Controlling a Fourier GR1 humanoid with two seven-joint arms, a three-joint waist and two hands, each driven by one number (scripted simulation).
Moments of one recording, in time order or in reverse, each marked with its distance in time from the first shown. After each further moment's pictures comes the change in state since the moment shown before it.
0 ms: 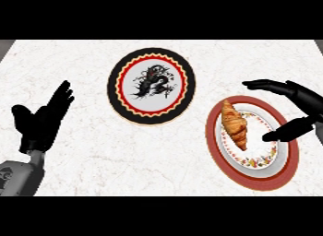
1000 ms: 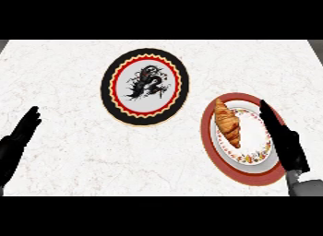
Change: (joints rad) left arm 0.228 0.171 0.037 0.017 -0.029 -0.106 -0.274; right arm 0.424 0.264 -0.080 -0.301 -0.224 -0.496 0.743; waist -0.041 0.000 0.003
